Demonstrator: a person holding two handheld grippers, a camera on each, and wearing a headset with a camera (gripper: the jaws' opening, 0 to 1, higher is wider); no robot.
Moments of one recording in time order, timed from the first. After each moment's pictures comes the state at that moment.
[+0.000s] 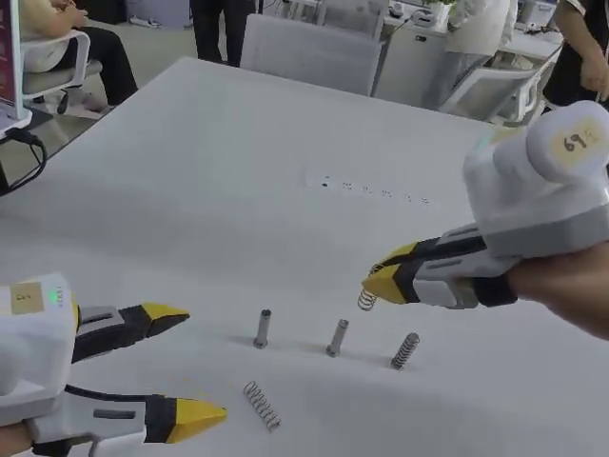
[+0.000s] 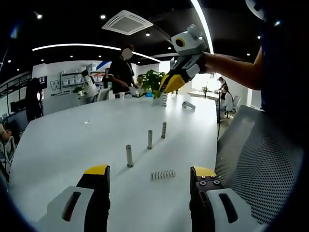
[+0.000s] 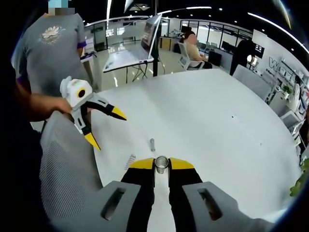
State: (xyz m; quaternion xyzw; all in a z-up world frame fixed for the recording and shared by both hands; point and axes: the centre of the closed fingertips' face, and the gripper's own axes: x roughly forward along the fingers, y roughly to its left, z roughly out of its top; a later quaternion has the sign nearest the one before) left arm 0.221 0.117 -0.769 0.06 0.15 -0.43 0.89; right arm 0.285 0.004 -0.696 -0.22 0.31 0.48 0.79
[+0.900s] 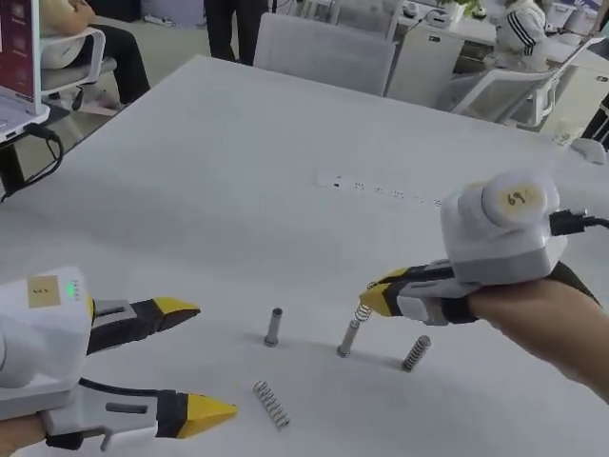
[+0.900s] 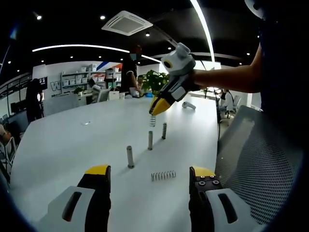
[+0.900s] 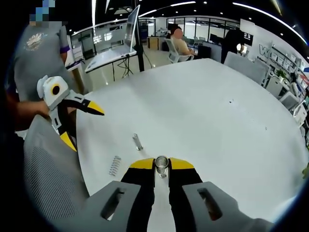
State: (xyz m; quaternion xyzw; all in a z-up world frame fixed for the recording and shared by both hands) left arm 0.222 0.121 -0.766 0.06 0.15 -0.43 0.89; right arm 0.318 0.004 -0.750 -0.17 0.33 0.44 0.81
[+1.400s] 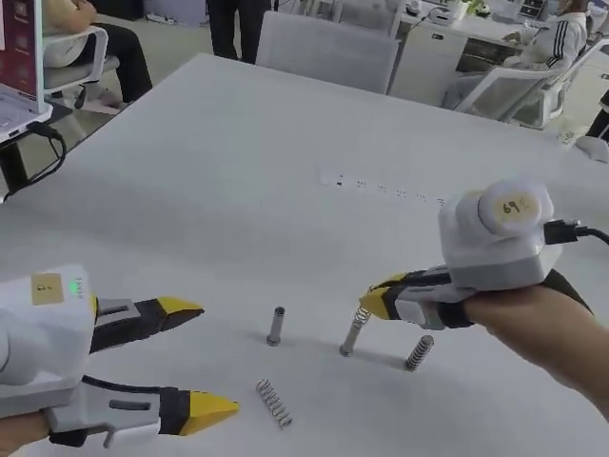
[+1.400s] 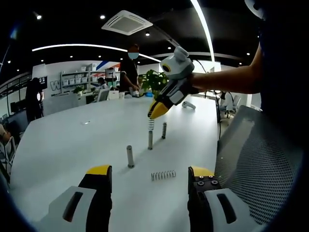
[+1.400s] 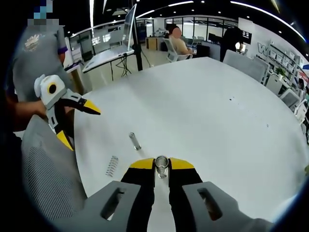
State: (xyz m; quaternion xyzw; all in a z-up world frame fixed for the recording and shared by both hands) left arm 0.224 0.119 -0.768 0.06 0.15 -0.43 0.89; right arm 0.324 0.002 -0.763 -0.17 0.34 0.44 0.81
